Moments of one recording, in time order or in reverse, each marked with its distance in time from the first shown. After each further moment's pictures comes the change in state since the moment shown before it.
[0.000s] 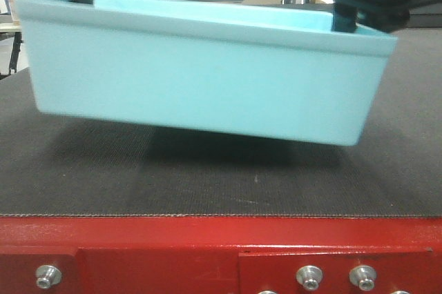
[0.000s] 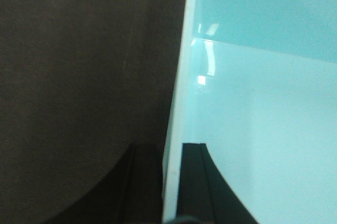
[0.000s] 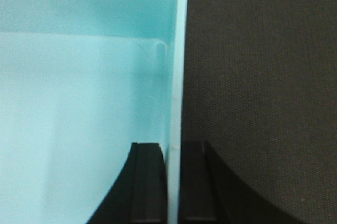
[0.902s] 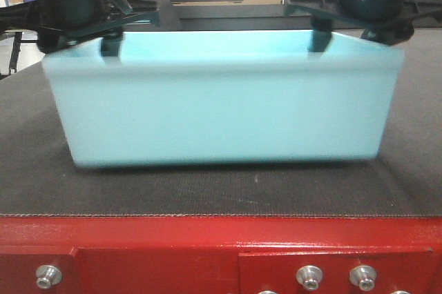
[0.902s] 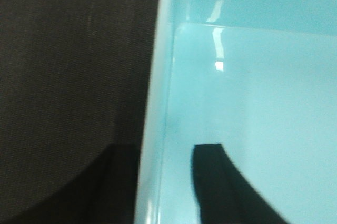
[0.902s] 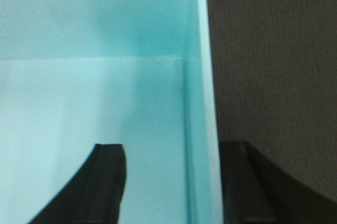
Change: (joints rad) left arm -0.007 0.055 0.055 -0.063 -0.064 -0.004; right arm -0.025 0.073 -0.041 -0.043 -0.047 0.000
